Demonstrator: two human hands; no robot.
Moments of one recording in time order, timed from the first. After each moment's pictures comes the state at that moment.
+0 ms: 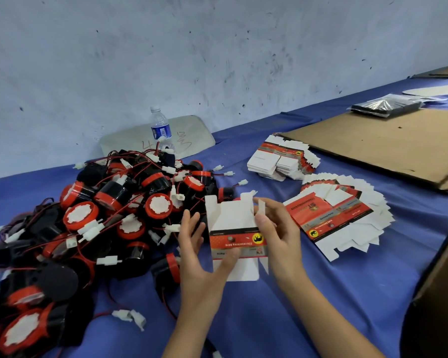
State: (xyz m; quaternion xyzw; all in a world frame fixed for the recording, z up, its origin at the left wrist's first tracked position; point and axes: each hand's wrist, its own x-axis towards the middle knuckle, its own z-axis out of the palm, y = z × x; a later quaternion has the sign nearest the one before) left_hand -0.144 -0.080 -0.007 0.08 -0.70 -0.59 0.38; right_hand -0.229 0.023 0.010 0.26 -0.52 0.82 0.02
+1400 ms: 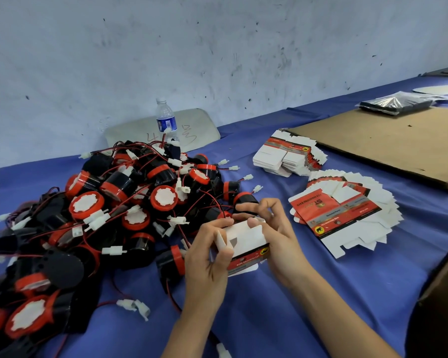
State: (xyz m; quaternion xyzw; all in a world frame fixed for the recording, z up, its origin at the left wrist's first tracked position) left_hand -0.142 -0.080 -0.001 0.01 -0.76 -0.50 0.41; right_hand -0.233 0.018 0.003 0.27 -0.45 0.83 -0.19
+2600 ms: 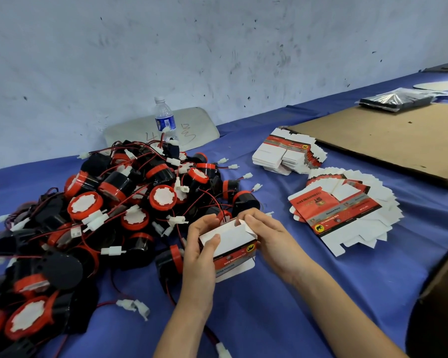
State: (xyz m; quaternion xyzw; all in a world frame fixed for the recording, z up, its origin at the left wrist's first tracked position) left_hand -0.144 -0.083 0.000 0.15 -0.62 -0.70 0.31; right_hand -0.242 0.020 -0.001 0.29 -0.53 0.75 -0.26
